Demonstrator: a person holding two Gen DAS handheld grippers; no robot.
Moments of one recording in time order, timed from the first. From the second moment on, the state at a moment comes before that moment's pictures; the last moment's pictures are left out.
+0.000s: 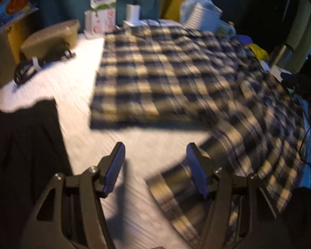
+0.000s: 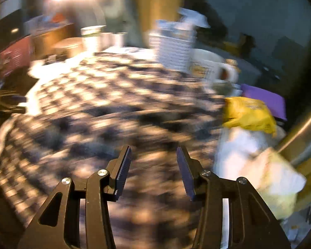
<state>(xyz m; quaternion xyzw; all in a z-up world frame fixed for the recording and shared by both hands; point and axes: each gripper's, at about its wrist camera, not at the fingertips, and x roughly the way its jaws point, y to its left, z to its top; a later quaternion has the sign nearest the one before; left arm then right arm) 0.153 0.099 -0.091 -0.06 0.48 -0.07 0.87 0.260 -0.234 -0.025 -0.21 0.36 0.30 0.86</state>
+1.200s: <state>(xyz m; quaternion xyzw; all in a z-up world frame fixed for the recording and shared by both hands) 0.089 0.093 -0.067 -0.11 0.42 -0.10 0.90 0.113 -0.138 -0.100 -0.25 0.37 0.43 0.79</state>
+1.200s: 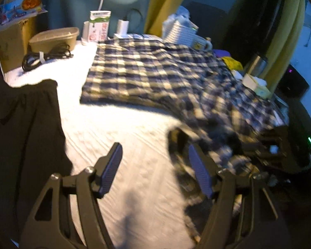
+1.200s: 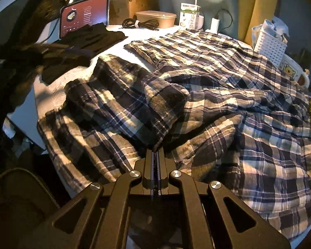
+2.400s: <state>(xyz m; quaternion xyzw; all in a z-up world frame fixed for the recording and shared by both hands) 0.070 0.049 -0.091 -0.17 0.38 -0.19 0.89 0.206 -0.042 -0.088 -0.18 0.49 0.46 0.72</state>
